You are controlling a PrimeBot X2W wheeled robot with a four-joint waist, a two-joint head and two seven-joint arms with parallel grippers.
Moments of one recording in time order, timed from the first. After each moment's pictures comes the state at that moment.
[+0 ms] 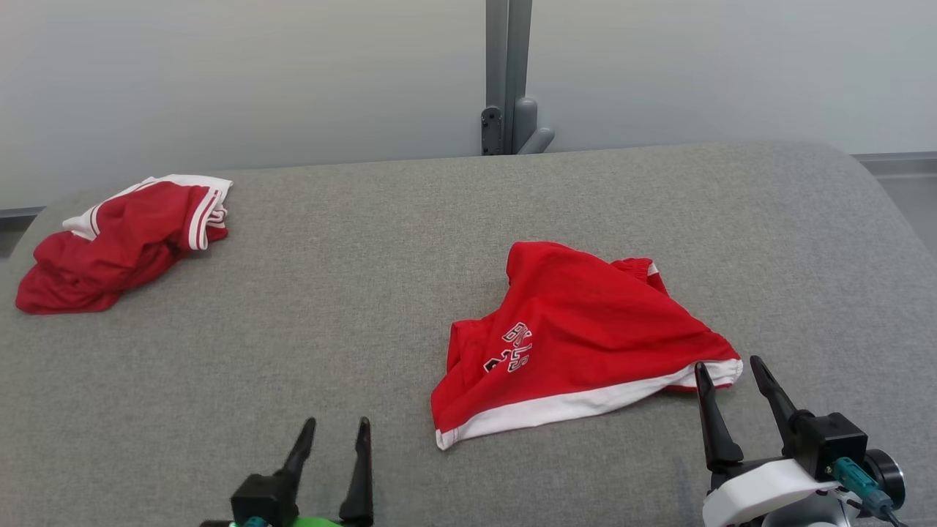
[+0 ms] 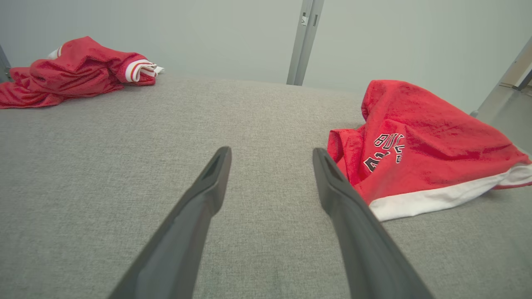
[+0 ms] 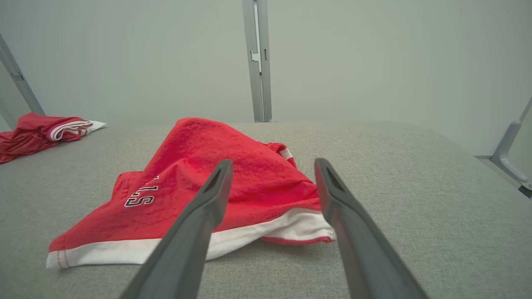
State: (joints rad) left arm 0.05 0.05 -0.25 0.29 -0.29 -0.01 -0.26; right arm 0.05 -0.05 0.02 0.18 0.11 0.13 -0.26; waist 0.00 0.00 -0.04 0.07
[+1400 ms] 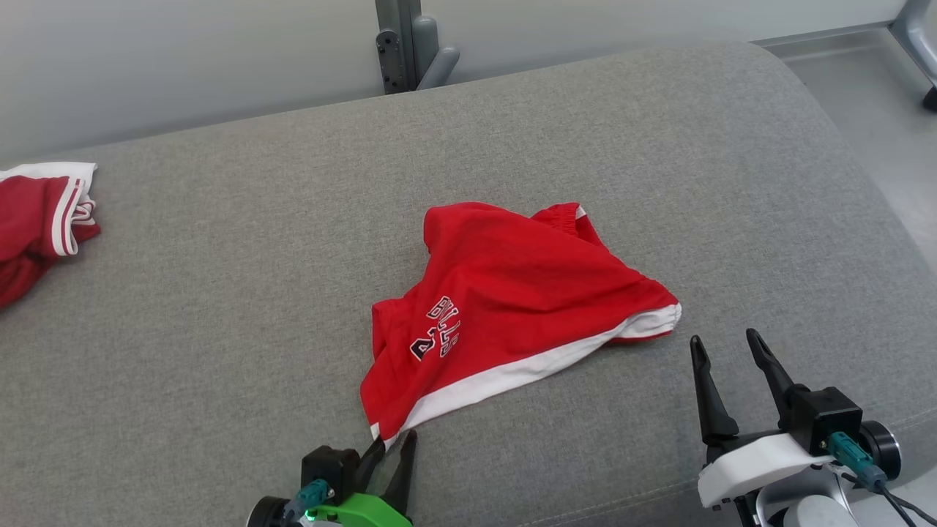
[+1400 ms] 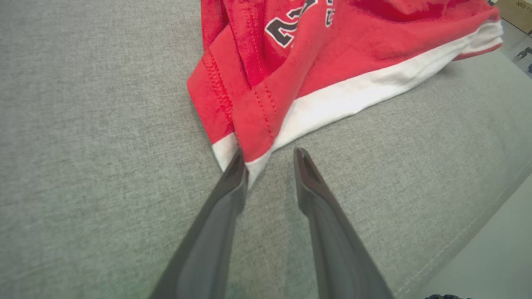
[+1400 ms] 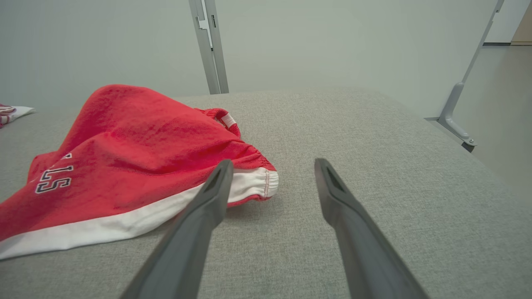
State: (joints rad) left arm -0.15 0.05 -0.50 0.65 -0.41 -0.06 -0.26; right arm -0.01 -0.05 0.02 0.20 0.09 0.13 -0.26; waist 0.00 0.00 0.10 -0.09
